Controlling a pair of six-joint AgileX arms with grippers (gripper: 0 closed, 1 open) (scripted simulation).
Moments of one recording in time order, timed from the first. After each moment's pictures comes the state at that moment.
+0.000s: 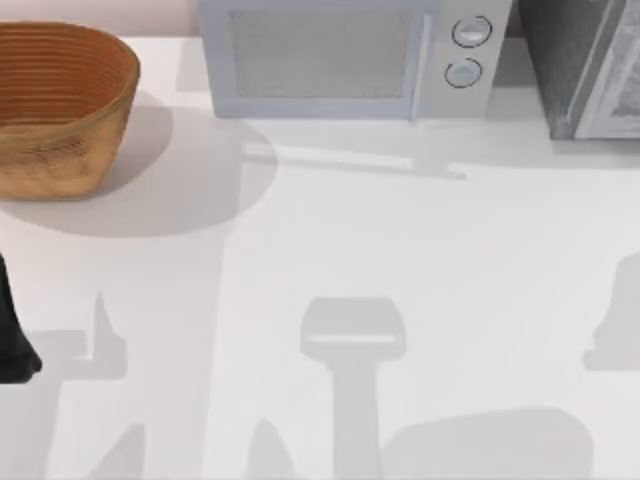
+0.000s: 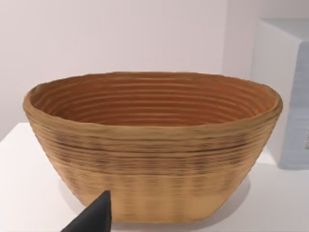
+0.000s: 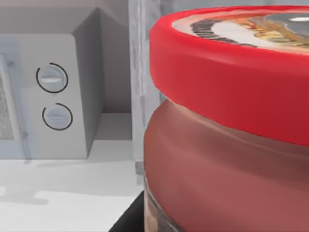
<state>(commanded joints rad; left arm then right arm) 0.00 0.00 0.00 0.00 0.00 0.00 0.03 0.11 0.12 -0.06 0.03 0.00</state>
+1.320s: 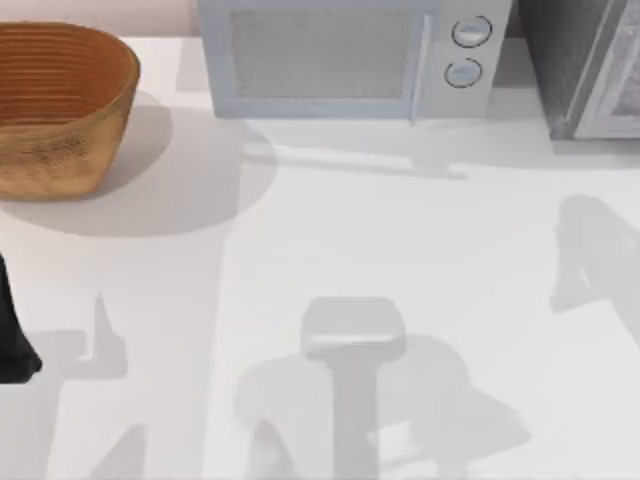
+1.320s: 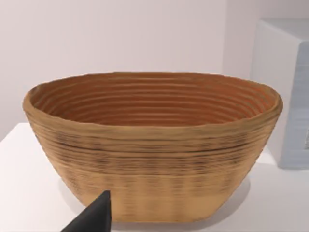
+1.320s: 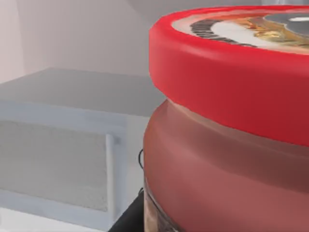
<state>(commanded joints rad) 0.00 0.00 0.00 0.00 0.00 0.00 -0.04 0.77 0.25 0.59 -0.33 0.01</state>
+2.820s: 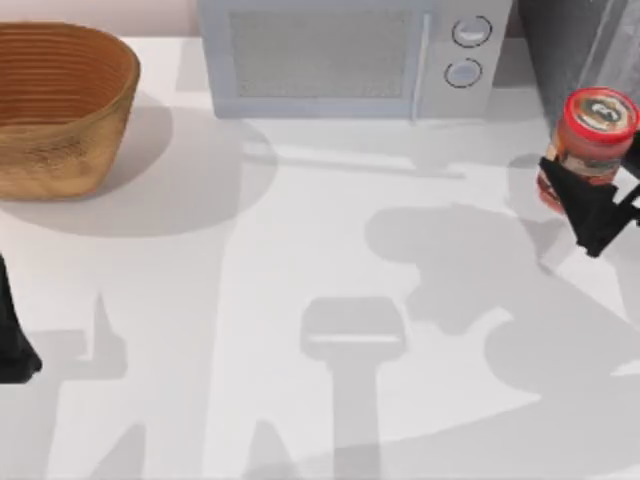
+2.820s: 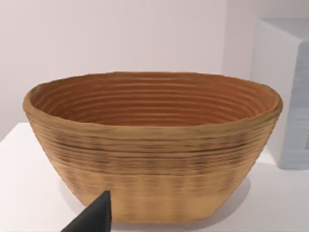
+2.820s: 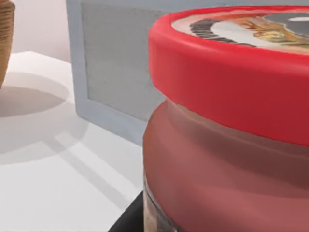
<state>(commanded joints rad) 0.00 0.00 0.00 0.00 0.00 0.00 -0.08 2.15 0.66 1.50 -0.82 0.02</state>
